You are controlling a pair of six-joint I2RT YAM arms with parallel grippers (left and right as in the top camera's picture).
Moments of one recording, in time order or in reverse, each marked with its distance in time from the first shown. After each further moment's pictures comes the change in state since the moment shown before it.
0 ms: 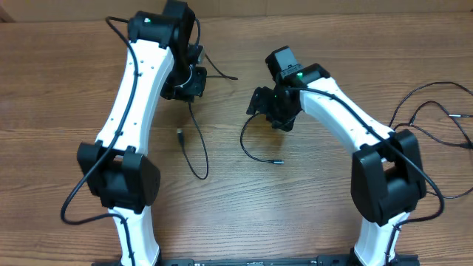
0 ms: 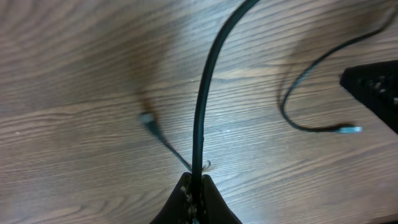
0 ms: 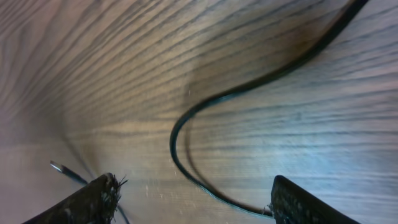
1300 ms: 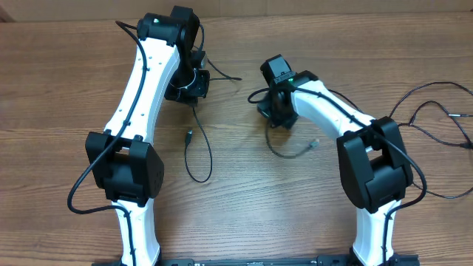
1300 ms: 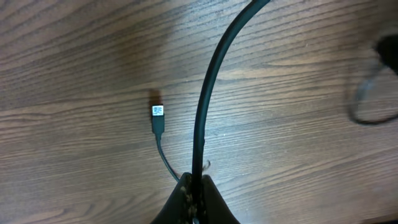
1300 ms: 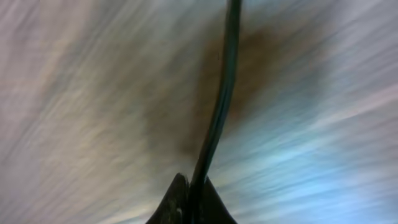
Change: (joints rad) left arm -0.001 0.066 0.000 0.004 0.025 -0.031; right arm -0.017 0.103 -0.021 0.047 0.257 0.217
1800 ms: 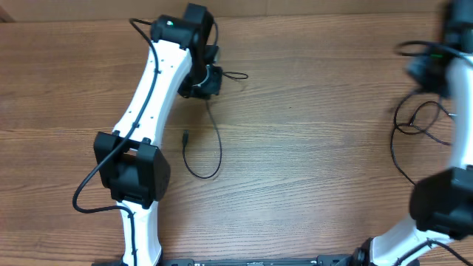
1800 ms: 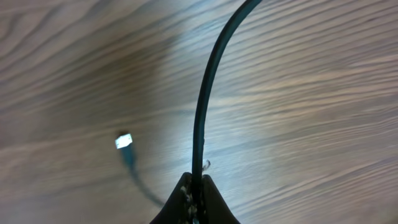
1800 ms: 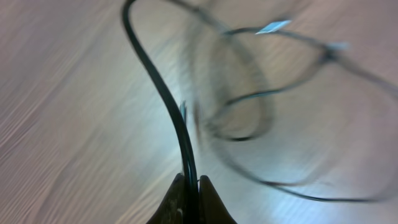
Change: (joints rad) left arm -0.068 0.000 0.000 0.113 0.016 -0.019; right arm -0.697 -0.243 0.397 -0.500 0.213 -0.459
